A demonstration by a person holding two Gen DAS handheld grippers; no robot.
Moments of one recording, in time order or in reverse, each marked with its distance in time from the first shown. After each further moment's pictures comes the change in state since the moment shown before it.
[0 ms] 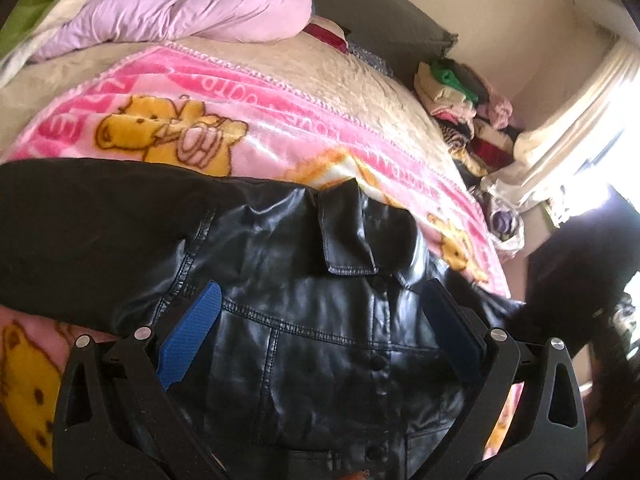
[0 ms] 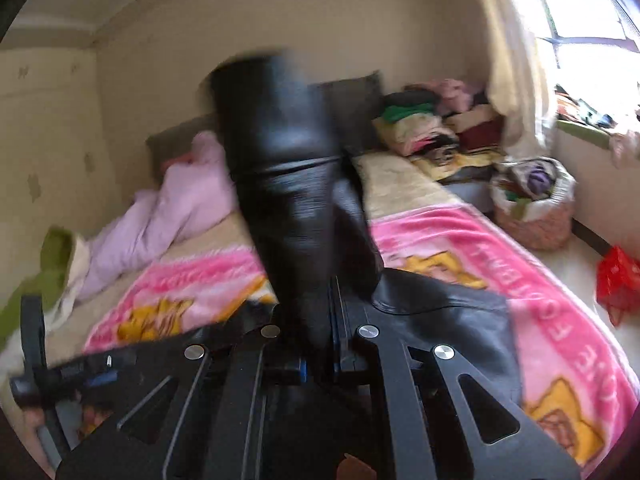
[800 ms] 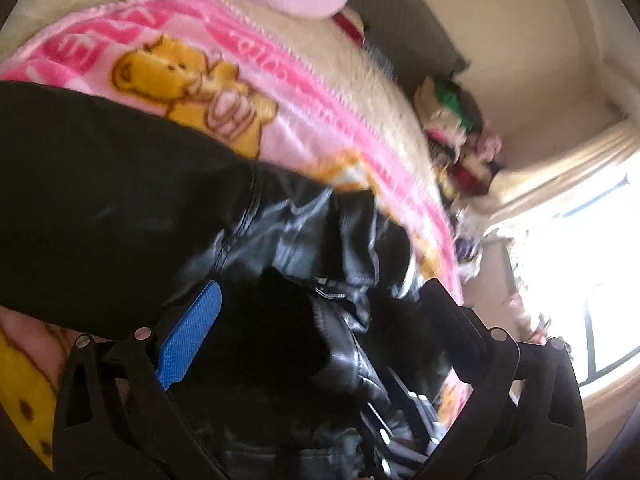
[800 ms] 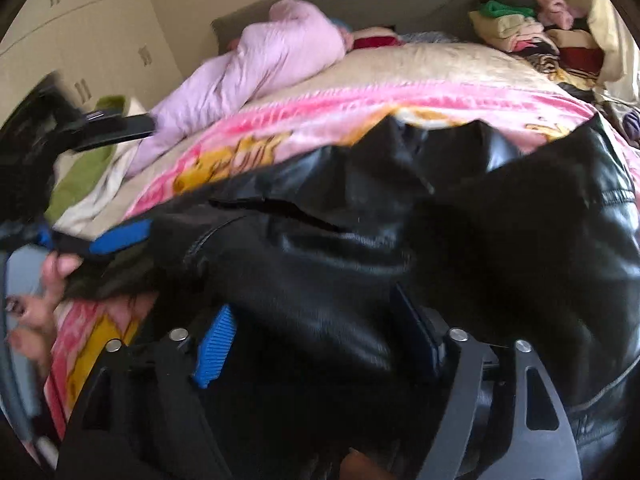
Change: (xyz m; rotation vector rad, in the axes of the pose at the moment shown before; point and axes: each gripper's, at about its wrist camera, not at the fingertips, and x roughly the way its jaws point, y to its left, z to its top) left arm 0.012 0.069 0.014 -0.193 0.102 -0.149; right arm 0.095 0.129 -0.131 -0.091 0.389 0.224
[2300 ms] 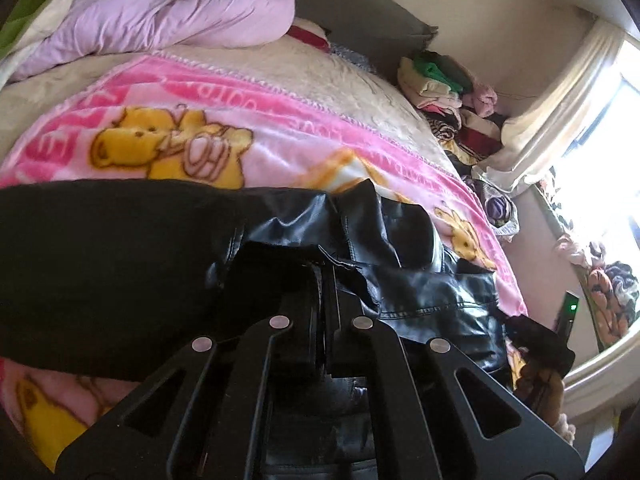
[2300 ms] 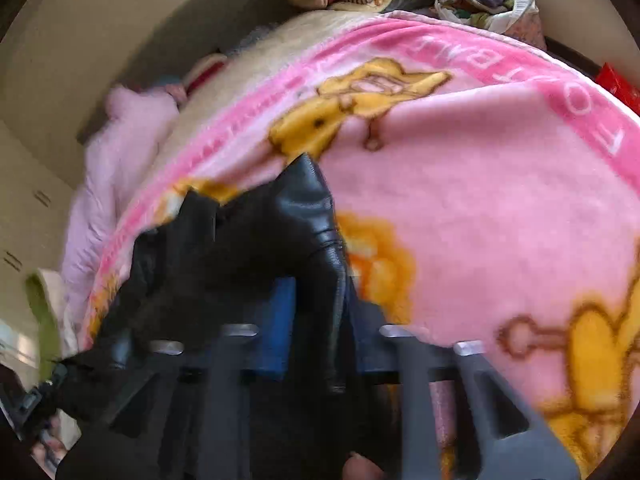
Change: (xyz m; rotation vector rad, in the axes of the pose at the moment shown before) left arm -0.001 -0.028 -0.018 0.315 -0.092 0.136; right arm -0.048 -0.279 0.010 0.571 -0.105 -0.213
